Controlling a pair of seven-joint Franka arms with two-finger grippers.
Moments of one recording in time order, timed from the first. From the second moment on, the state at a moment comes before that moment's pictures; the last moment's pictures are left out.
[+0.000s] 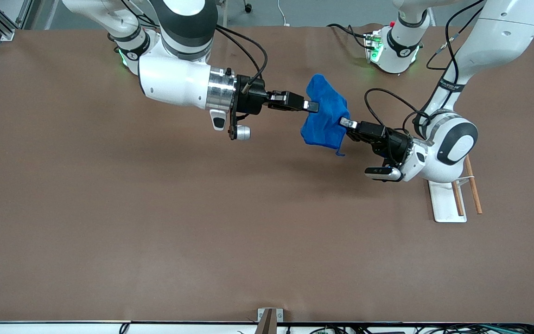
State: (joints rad) left arm 0.15 0.46 -0.28 -1.97 -1.62 1.28 0.53; right arm 0.20 0.35 0.64 -1.61 1.31 2.52 0.31
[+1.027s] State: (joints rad) left arm 0.23 0.31 -0.26 -1.66 -1.08 1.61 -0.21; right arm 0.00 0.29 0.56 -1.72 0.82 2.34 0.30
